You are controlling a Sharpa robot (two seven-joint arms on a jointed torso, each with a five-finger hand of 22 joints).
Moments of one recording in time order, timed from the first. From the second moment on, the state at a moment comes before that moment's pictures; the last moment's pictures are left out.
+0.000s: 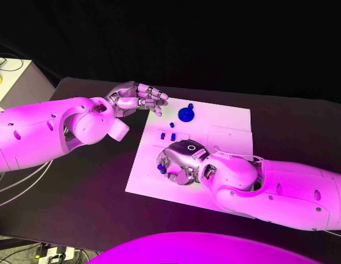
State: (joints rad) left arm 1.24 -0.91 -0.05 1.49 -0.21 0.00 0.24; left_hand 1.40 -0.17 0.55 -0.01 0.22 0.94 0.18 0.25 0.29 1.05 0.12 0.33 0.07 0.92 0.07 0.83 0.31 0.17 0.73 0.18 0.84 0.47; right arm 1.14 -0.57 -0.22 1.72 -1.70 -0.32 -0.31; right_hand 1.35 -0.26 0.55 0.12 0.17 0.93 0.14 0.16 0.42 1.05 0.09 0.16 0.16 1.40 0.01 1.24 1.00 0.09 1.41 0.10 0.93 1.31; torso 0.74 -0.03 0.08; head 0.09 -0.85
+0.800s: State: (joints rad) left arm 1.24 -0.91 -0.05 1.49 -0.21 0.00 0.24; left_hand 1.40 -0.17 0.55 -0.01 0.22 0.94 0.18 0.25 0.29 1.05 0.12 0.33 0.07 0.92 0.07 0.83 0.31 0.17 0.73 0.18 0.84 0.47; right arm 1.15 -0.64 -0.22 1.76 -1.68 -0.39 -0.31; right_hand 1.52 -0.22 0.27 0.24 0.19 0.84 0.16 0.10 0.40 0.86 0.11 0.37 0.14 1.29 0.03 1.19 0.82 0.13 1.35 0.13 0.71 1.31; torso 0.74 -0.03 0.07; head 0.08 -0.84
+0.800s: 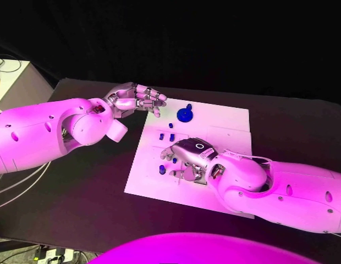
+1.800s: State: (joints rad) left arm 1.22 -0.91 -0.05 1.48 -0.20 0.00 0.24; left_hand 1.40 -0.17 0.55 0.00 0.22 0.94 0.18 0.24 0.29 1.05 0.12 0.33 0.07 0.92 0.07 0.83 0.31 0.17 0.73 0.18 0.84 0.47; right arm 1.29 -1.17 -0.21 1.90 -1.00 -0.36 -0.25; right_hand 1.20 -0.18 0.19 0.29 0.30 1.01 0.08 0.35 0.55 1.46 0.01 1.51 1.31 1.47 -0.05 1.53 1.31 0.04 1.47 0.05 1.42 1.31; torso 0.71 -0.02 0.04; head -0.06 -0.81
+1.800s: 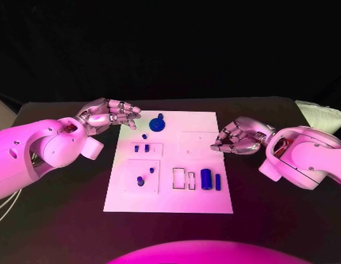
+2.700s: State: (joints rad) left arm 1.21 -0.92 -0.05 1.49 -0.20 0.00 0.24; left_hand 1.40 -0.17 0.55 0.00 0.22 0.94 0.18 0.24 0.29 1.05 0.12 0.33 0.07 0.92 0.07 0.83 0.31 0.17 0.73 0.18 0.84 0.47; right arm 1.15 -1.12 -0.22 1.95 -1.22 -0.35 -0.48; right_hand 1.17 -0.15 0.03 0.29 0.25 1.01 0.08 0.34 0.54 1.46 0.01 1.56 1.31 1.46 -0.05 1.57 1.31 0.03 1.47 0.05 1.49 1.31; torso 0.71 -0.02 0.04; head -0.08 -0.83
